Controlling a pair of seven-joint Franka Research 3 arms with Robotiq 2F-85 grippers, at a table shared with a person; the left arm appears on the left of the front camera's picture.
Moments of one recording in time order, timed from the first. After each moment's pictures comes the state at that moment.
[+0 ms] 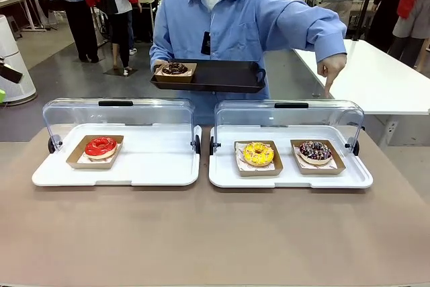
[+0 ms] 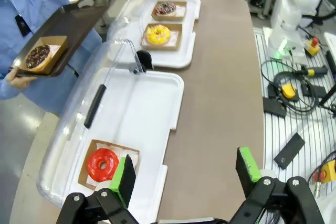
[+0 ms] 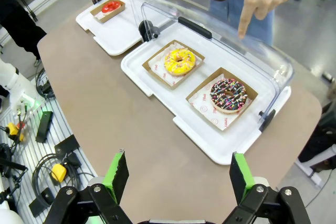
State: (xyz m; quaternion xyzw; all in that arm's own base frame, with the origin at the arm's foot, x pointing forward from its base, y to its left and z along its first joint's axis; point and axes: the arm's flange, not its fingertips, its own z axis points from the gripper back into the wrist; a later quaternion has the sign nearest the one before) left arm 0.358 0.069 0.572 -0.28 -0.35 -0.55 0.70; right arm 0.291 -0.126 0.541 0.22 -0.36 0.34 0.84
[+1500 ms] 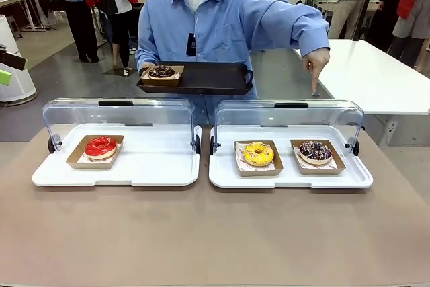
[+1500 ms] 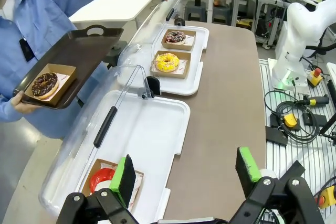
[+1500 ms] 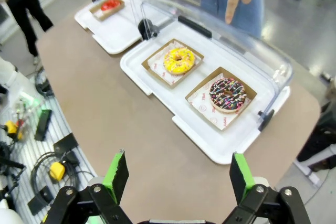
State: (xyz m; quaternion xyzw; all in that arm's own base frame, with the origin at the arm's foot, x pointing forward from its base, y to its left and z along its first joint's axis) left arm 0.367 0.069 0.573 -0.32 -0.39 -0.52 0.69; right arm 0.291 -0.120 0.546 0.20 -0.36 0.35 0.84
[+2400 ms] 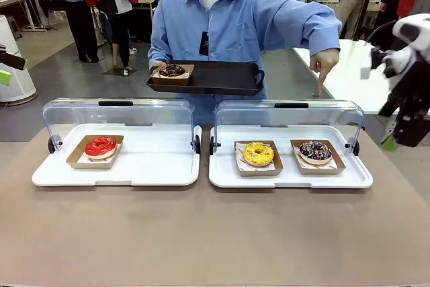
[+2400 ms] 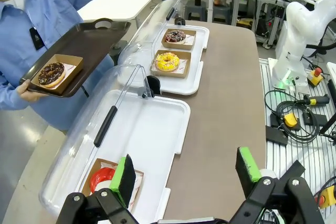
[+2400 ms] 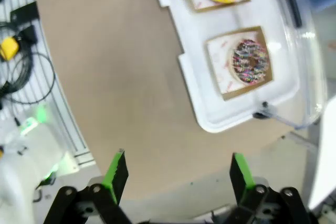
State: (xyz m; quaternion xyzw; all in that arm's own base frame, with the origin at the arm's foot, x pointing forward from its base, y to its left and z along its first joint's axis) left arm 0.367 0.069 0.573 -0.31 -0.39 -0.52 0.70; right arm 0.315 0.052 0.534 -0.06 -0.12 0.60 0.79
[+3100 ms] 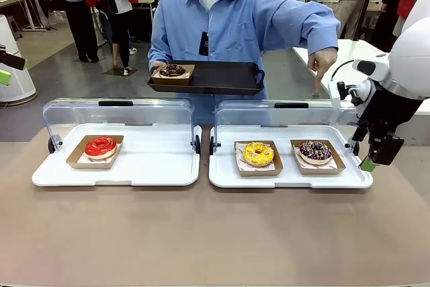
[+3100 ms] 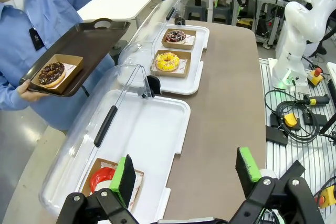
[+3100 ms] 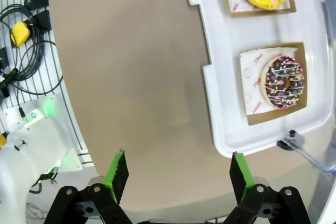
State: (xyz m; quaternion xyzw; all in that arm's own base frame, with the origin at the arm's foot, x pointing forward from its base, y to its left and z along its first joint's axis) left arm 0.367 0.069 0.573 -0.31 -0.39 -0.52 0.70; right arm 0.347 0.063 0.488 -0.02 -0.08 0.64 0.77
